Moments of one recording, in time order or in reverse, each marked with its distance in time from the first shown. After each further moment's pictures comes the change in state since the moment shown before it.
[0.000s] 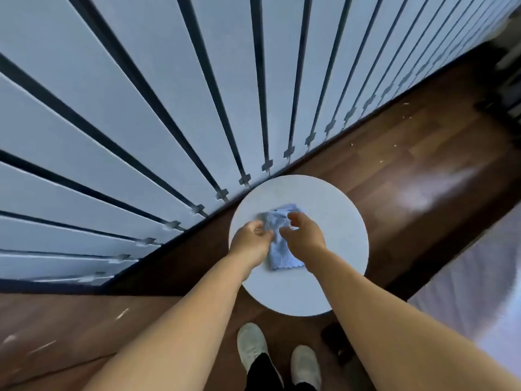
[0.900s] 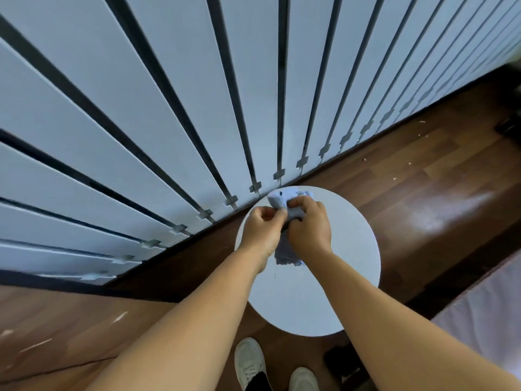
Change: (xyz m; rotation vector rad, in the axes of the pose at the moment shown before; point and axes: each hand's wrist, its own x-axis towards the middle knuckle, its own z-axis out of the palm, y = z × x) left_hand -0.004 0.040 -0.001 -0.338 0.114 0.068; right_hand -0.001 -0.042 -0.003 0.044 0.184 -0.240
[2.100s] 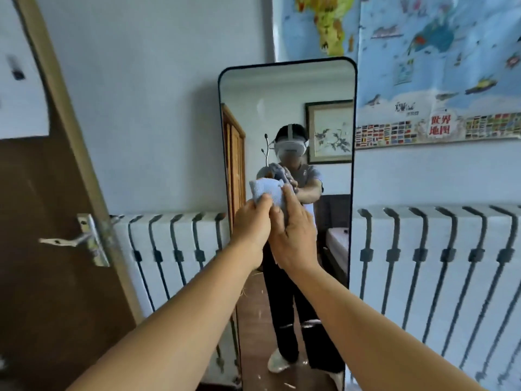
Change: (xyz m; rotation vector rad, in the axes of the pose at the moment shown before) left_hand -0.540 0.120 -0.494 -0.468 0.694 0.789; right_hand -0.562 -0.441 0.117 0.241 -0.098 -1.206
